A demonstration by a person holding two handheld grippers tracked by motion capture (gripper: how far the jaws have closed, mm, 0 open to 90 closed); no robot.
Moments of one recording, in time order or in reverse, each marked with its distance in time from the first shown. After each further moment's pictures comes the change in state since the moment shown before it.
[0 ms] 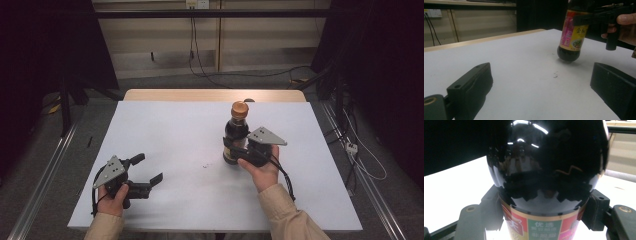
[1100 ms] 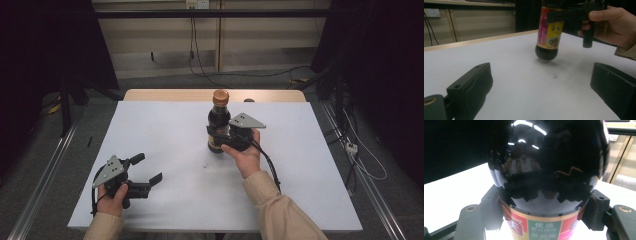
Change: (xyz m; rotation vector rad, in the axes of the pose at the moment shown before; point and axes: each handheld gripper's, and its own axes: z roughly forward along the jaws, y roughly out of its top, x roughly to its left) left arm 0.003 -0.001 0.000 -0.005 -0.010 -0.009; right arm 0.005 0.016 0.059 -0.004 0.061 -0.007
